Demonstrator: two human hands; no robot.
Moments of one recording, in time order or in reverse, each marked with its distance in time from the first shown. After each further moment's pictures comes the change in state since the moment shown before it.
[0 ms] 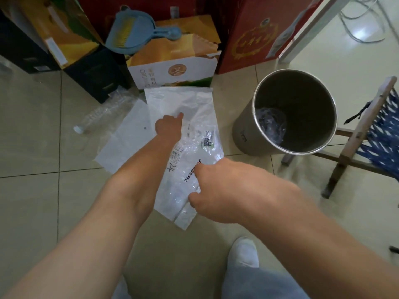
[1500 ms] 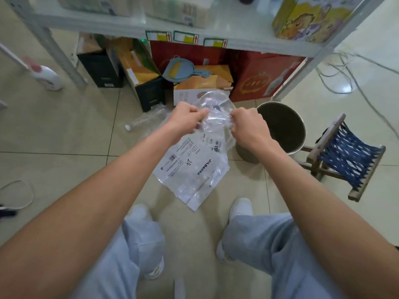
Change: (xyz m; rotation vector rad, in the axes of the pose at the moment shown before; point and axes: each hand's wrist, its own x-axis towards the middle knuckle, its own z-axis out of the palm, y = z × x) left_hand -0.279 -0.048 -0.177 -1.363 0.151 0.007; right_hand -0.039 -0.001 -0.017 0.061 0.781 0.030
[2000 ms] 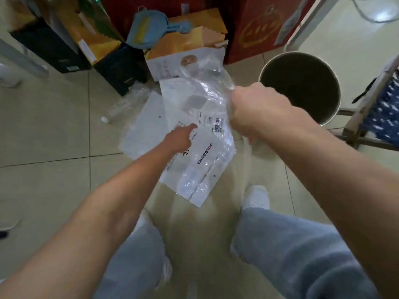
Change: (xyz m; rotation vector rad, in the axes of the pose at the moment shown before) left_hand 0.144 -0.188 0.089 0.887 -0.288 -0.046; right_hand 0.035 0.027 0.015 -0.061 -0.341 0.116
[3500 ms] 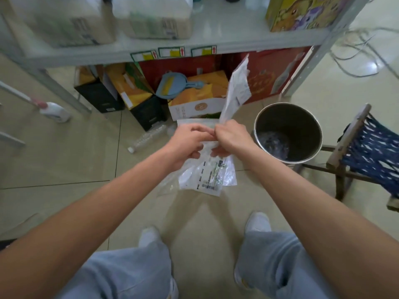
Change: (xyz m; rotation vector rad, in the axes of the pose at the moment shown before) left_hand -0.160 0.098 -0.156 -1.049 0.140 -0.003; right_hand 0.006 -0.020 -0.012 0.889 -0.076 0.125
